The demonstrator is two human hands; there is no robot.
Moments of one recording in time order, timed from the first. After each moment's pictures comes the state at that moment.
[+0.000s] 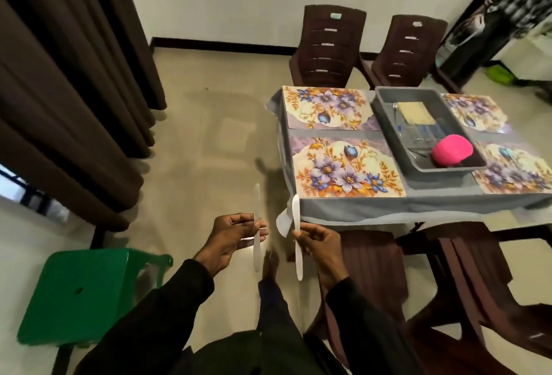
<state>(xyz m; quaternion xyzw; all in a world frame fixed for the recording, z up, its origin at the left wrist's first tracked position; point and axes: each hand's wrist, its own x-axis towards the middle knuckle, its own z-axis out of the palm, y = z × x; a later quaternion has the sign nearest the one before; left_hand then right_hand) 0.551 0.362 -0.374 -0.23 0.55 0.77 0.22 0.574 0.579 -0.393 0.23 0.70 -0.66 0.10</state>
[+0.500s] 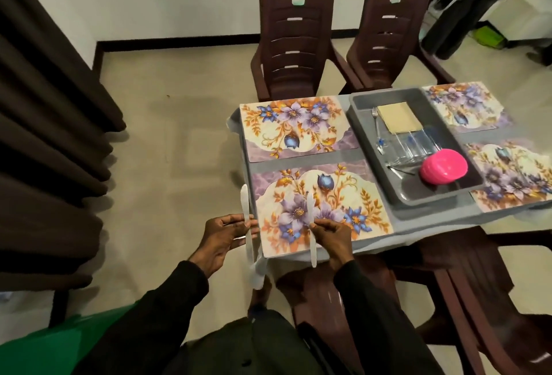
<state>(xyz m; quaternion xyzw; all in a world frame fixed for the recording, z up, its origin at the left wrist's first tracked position) 0.306 0.471 -0.392 -0.24 0.59 0.72 0.27 0.333 0.734 -0.455 0.35 0.68 -0.64 0.05</state>
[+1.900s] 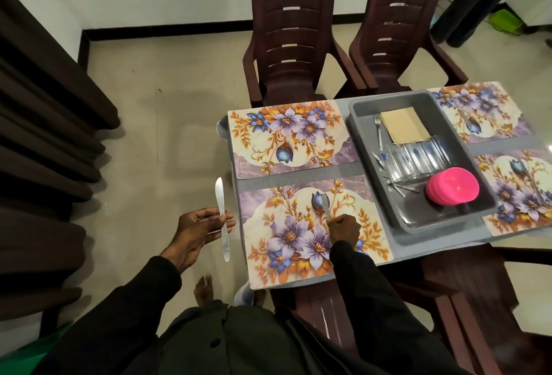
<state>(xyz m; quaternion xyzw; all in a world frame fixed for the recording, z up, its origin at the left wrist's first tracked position) 0.197 0.472 -0.416 -0.27 0.60 0.72 0.25 0.207 0.832 -0.565 0.41 0.86 -0.31 0.06</state>
